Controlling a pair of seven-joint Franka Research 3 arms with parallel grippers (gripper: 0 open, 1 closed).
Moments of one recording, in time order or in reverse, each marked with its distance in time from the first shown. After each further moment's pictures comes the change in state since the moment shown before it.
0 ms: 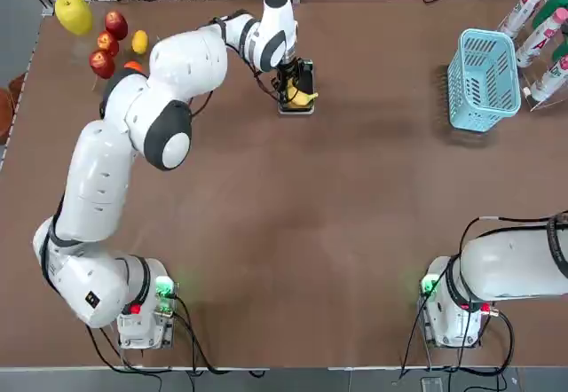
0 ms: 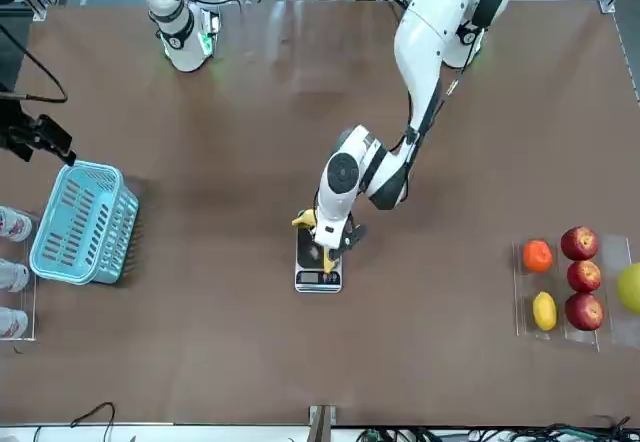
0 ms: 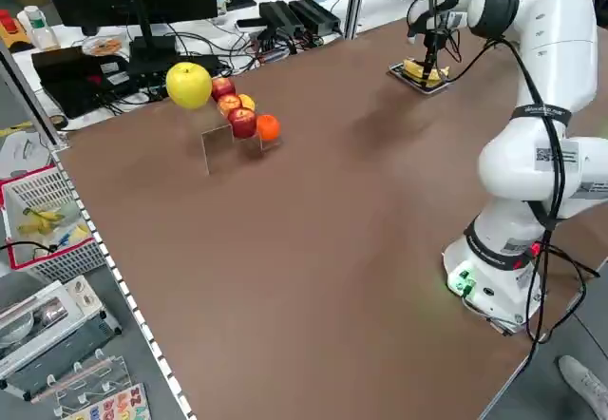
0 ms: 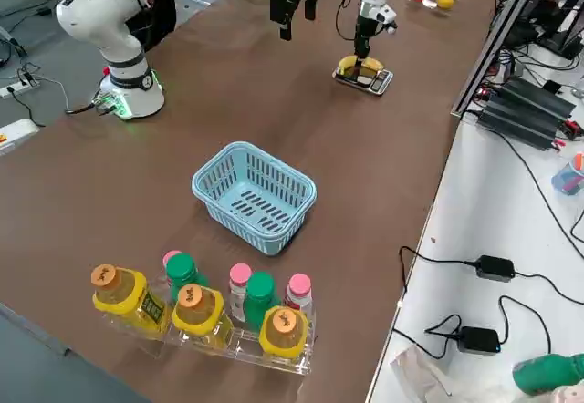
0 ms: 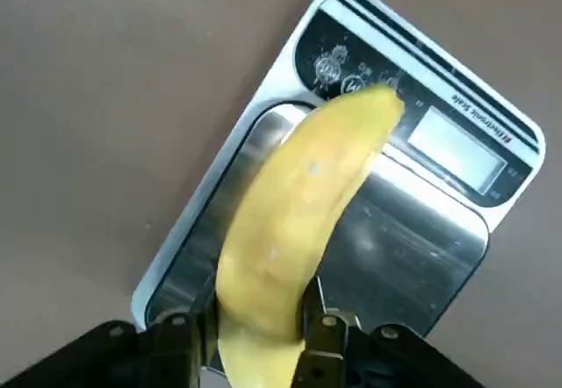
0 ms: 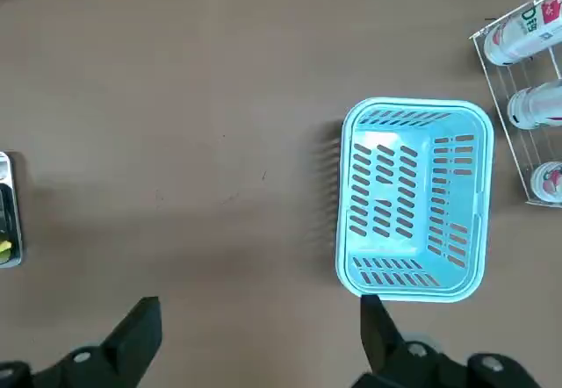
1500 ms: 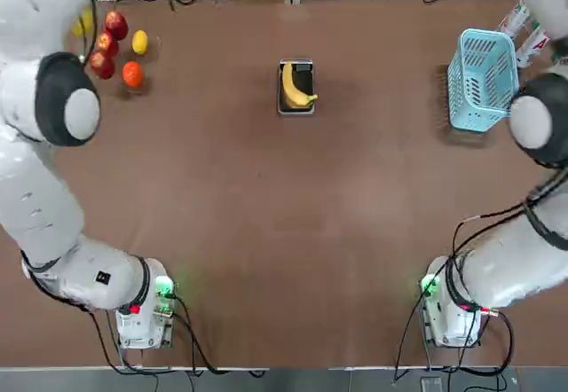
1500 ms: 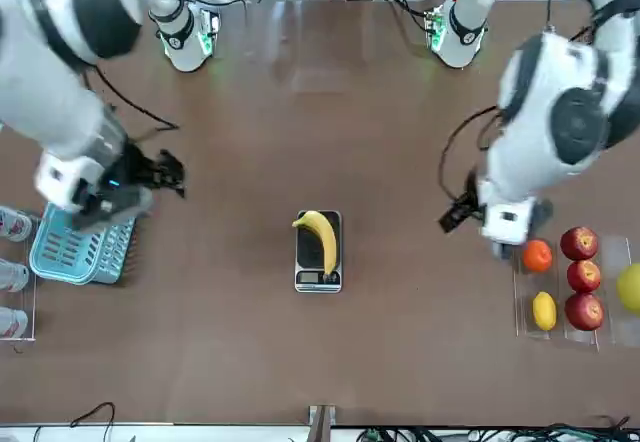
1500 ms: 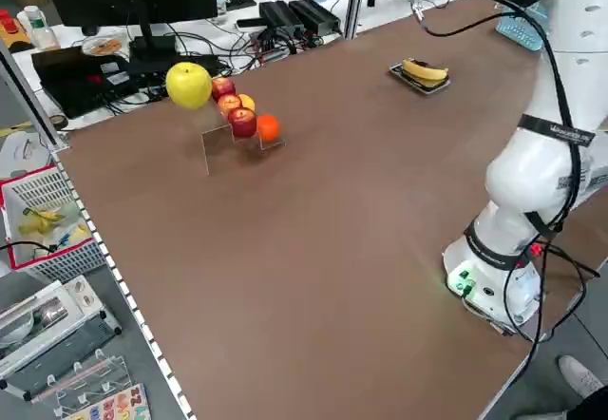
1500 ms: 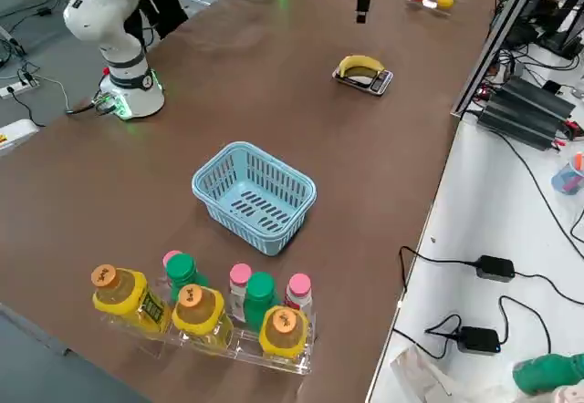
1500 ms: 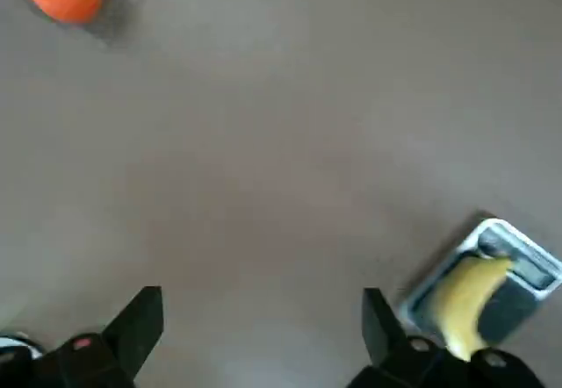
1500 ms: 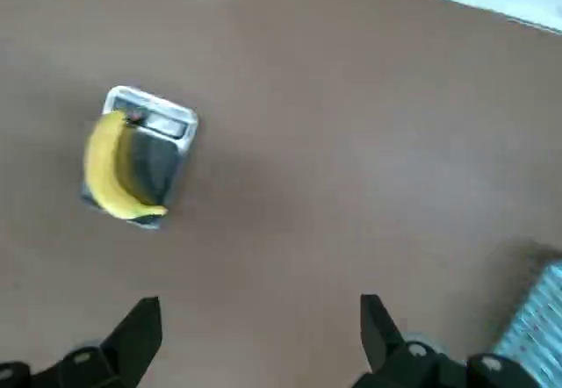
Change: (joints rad) left arm 0.471 -0.514 0.025 -0.017 0.024 -0.689 0.428; right arm 0.325 0.380 0.070 0.318 0.096 0.063 -0.107
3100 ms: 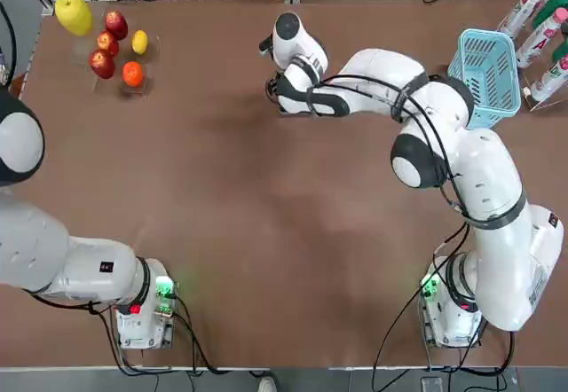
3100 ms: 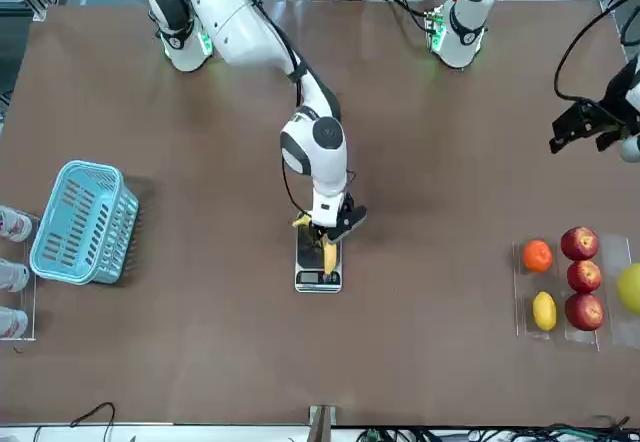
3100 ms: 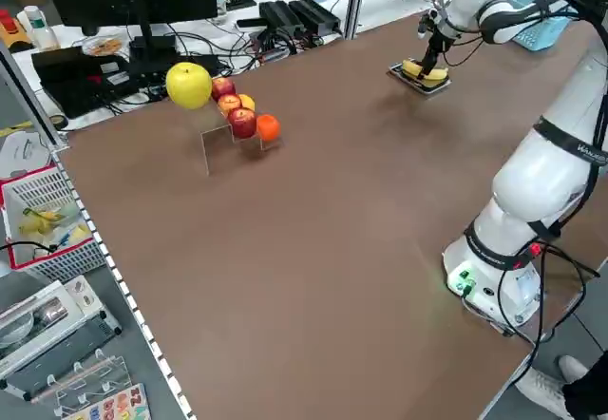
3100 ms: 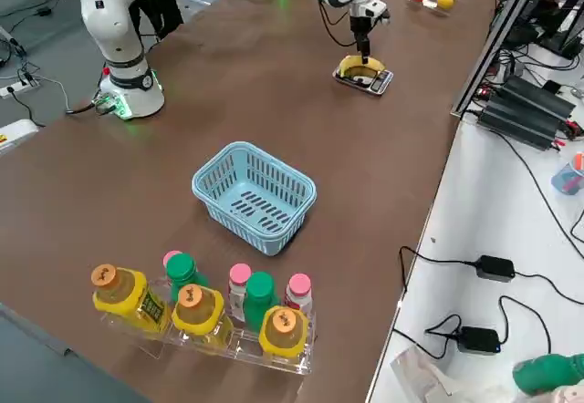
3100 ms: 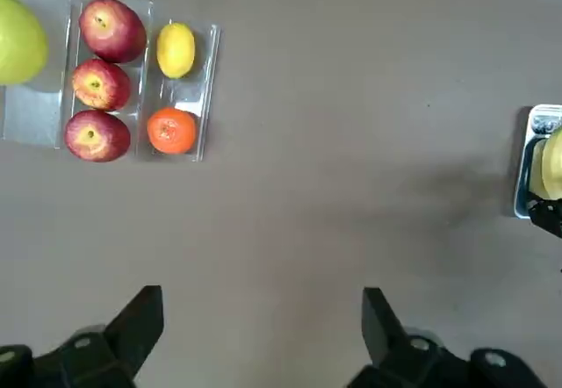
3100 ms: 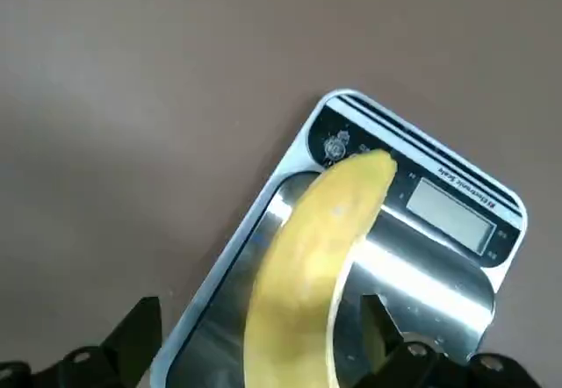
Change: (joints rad) left arm 0.144 -0.318 0.047 -0.153 0.015 -0.034 0.709; right arm 0.477 0.578 -0.058 0.082 -0.270 0.619 0.395
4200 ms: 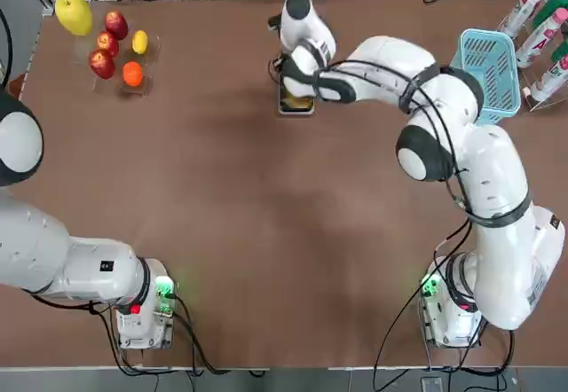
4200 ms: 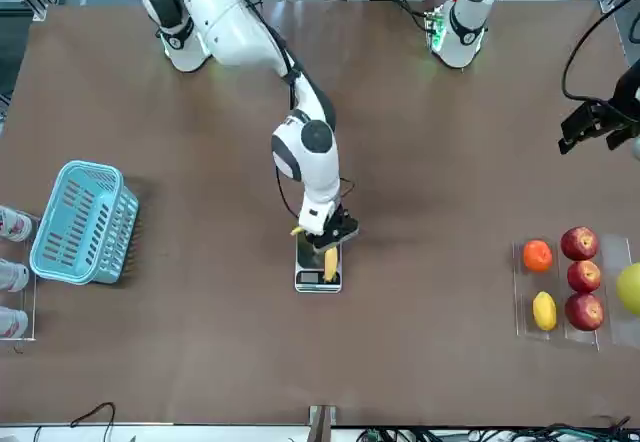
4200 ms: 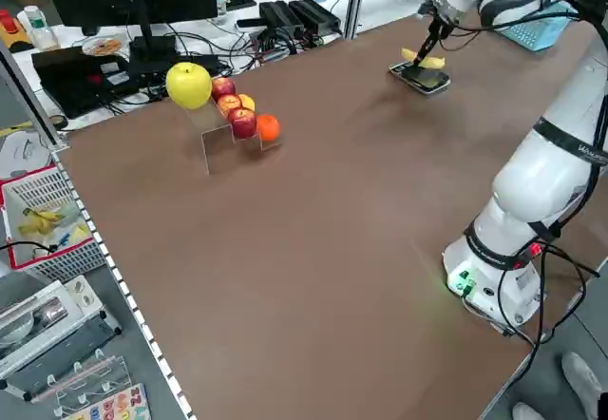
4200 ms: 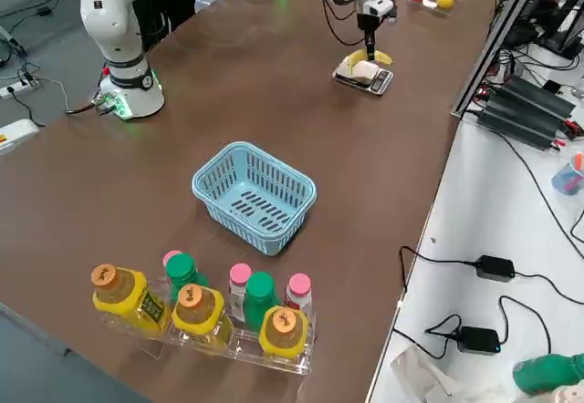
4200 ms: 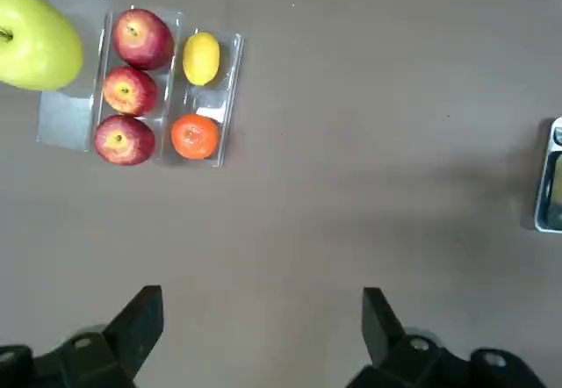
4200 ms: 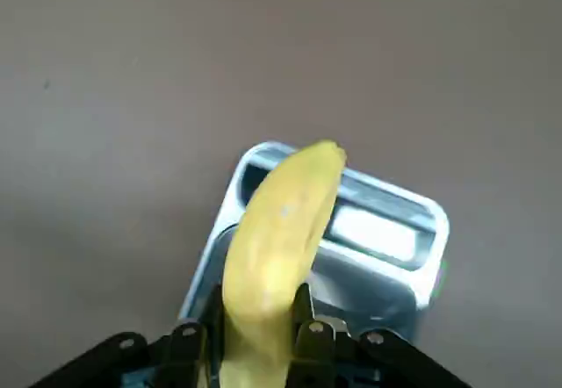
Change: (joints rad) left arm 0.014 -0.005 -0.002 0.013 0.042 0.003 -0.008; right arm -0.064 -0.070 -0.015 0.004 0.045 -0.012 0.129
